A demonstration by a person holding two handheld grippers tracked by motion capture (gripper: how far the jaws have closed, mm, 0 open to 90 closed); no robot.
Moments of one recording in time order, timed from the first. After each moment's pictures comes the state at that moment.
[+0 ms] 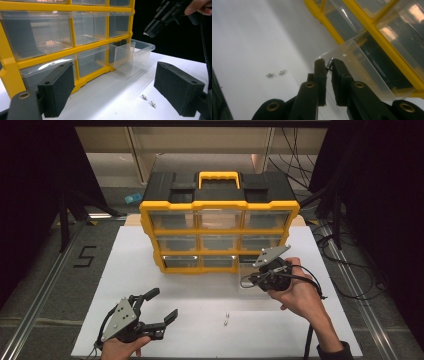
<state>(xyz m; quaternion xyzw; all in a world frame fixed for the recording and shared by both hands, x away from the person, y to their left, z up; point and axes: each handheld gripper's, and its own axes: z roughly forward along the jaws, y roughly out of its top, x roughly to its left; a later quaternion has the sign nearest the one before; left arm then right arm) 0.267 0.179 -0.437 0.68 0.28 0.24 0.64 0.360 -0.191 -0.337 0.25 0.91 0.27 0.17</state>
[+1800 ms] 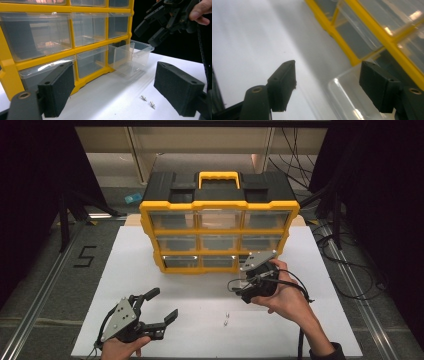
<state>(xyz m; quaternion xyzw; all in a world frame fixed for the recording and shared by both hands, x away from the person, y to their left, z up) 0.267 0.178 -0.436 0.68 0.28 0.24 0.64 0.356 -0.163 -0.350 0.24 0.91 0.30 0.17</state>
